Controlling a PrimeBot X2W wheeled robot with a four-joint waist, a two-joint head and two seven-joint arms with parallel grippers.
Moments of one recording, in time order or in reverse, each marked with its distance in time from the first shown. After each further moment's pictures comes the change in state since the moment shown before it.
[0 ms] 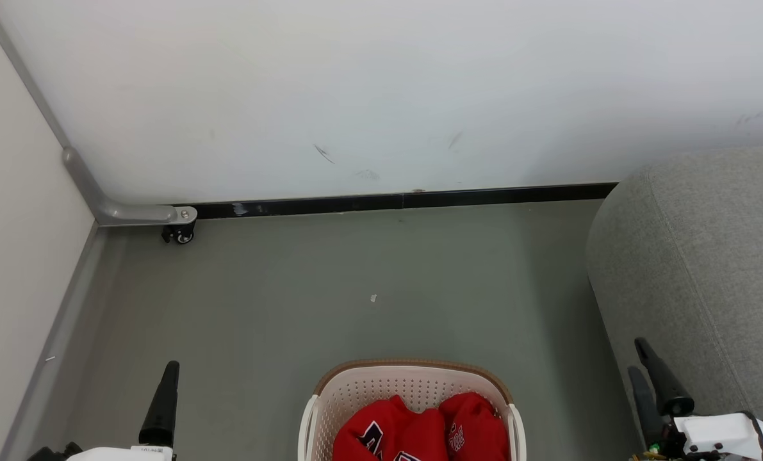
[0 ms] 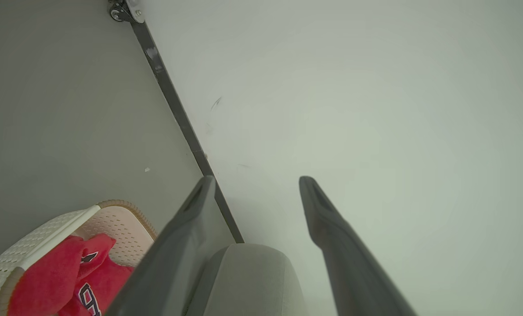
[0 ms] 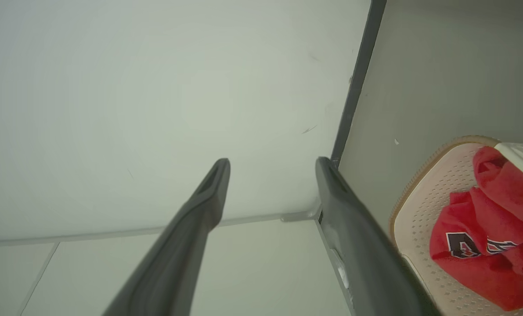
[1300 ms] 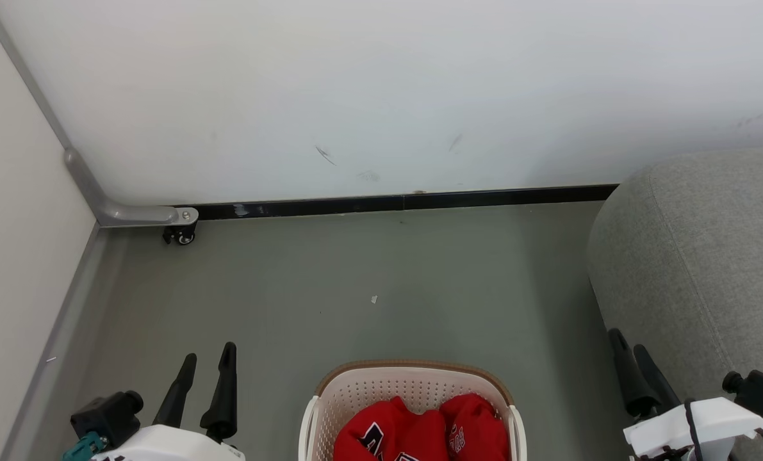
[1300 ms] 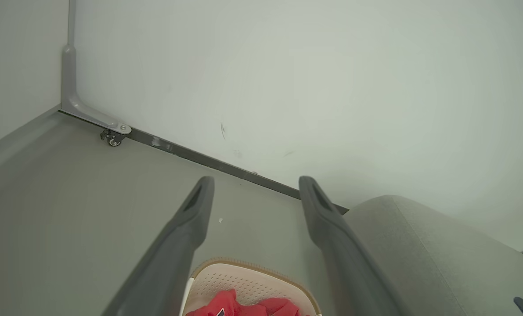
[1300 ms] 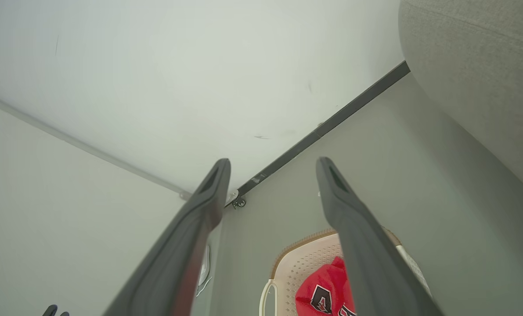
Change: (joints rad) left arm -0.003 0.027 -0.144 -0.121 0.769 0.101 -0.137; right arm 0.000 -0.006 0.042 -0.061 -0.706 0.001 -0.129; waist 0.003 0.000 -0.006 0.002
